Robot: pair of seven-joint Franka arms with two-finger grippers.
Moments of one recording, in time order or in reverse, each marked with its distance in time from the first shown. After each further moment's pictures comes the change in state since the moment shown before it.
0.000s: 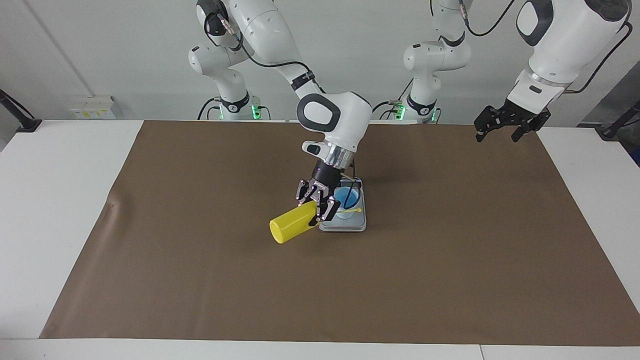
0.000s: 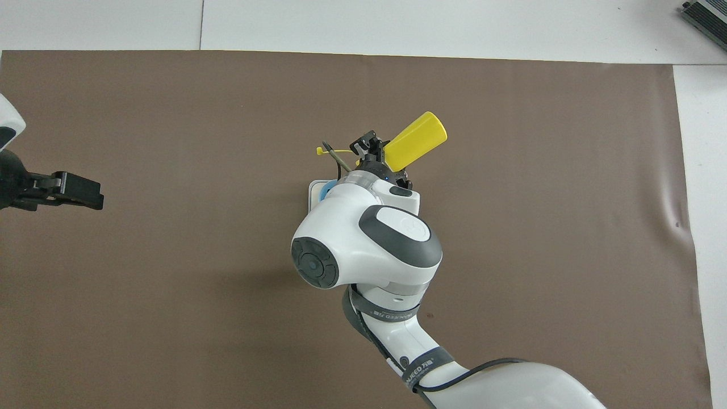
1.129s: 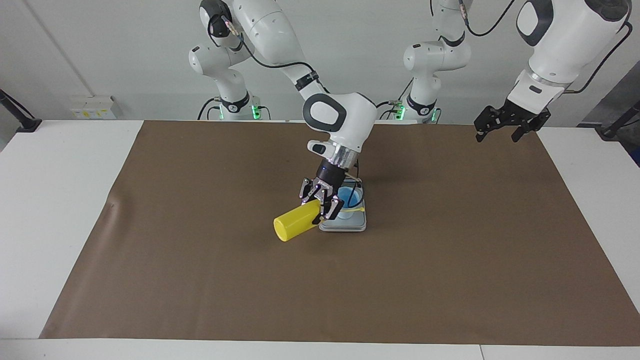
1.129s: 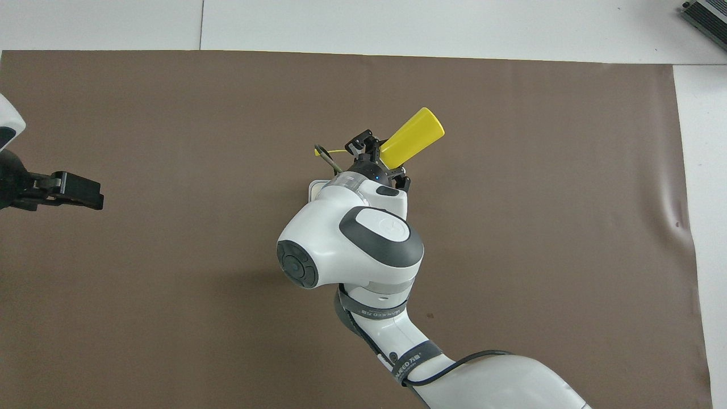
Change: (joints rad) left arm 0.000 0.000 0.000 0.000 0.000 0.000 0.000; right arm 0.024 0.015 0.001 0.015 0.005 -0.035 0.000
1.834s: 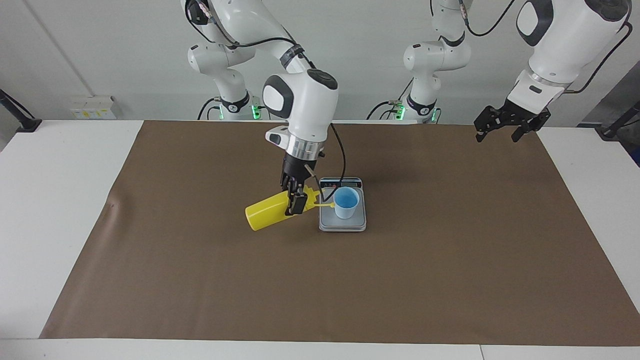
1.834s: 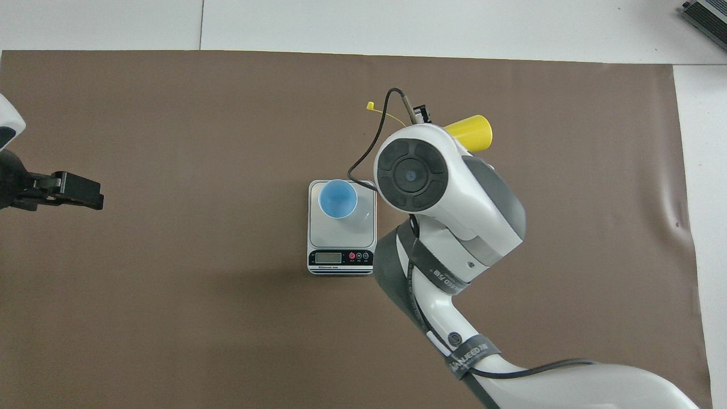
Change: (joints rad) left arm 0.000 0.000 0.000 0.000 0.000 0.000 0.000; right arm -0.188 -0.155 -0.006 0.017 0.568 -0.028 -0.152
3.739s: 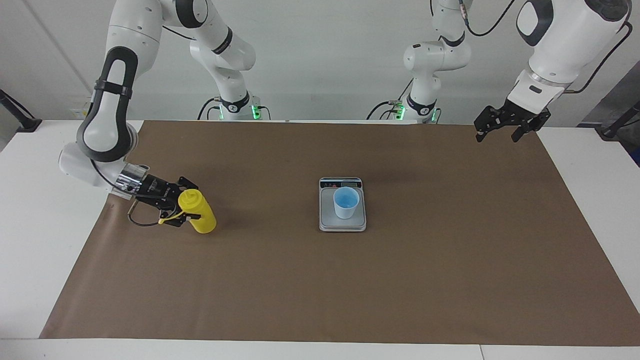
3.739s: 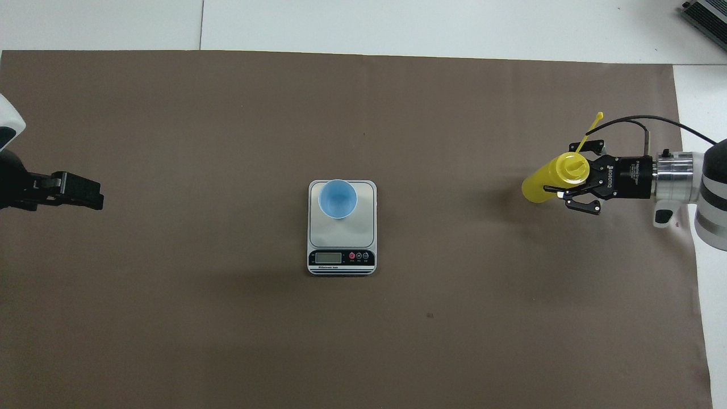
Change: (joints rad) left arm 0.000 0.000 0.000 0.000 0.000 0.000 0.000; right arm -0.775 0.075 -0.001 -0.277 1.440 -0.266 -1.105
